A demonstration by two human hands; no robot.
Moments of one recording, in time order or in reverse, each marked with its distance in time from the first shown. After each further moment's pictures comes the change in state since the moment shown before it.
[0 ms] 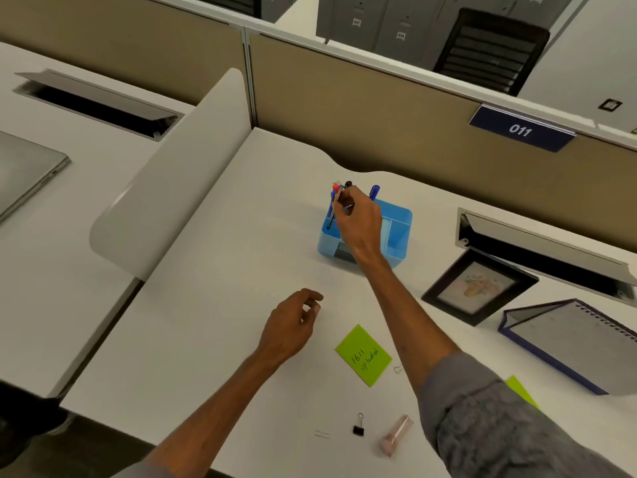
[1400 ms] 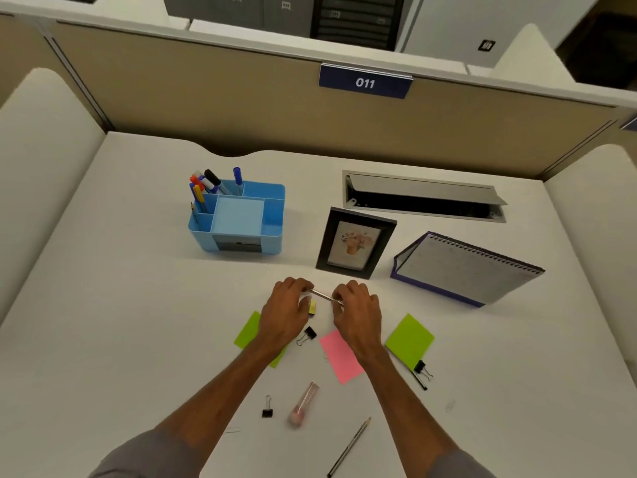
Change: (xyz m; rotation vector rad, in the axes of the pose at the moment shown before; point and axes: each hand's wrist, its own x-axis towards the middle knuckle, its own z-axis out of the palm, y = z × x) left_hand 0.026 0.094 0.181 0.354 -0.164 0.209; right_hand -0.186 0.239 -0.149 -0.533 -0.169 0.184
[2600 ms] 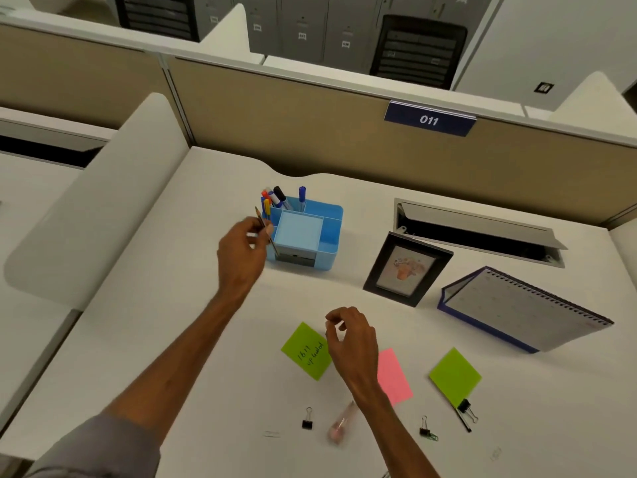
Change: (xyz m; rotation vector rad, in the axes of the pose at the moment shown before) left_hand 0.021 -0.054 -0.198 -0.304 0.597 -0.090; right_hand -0.043 -0.106 -0.001 0.434 0.066 -0.071
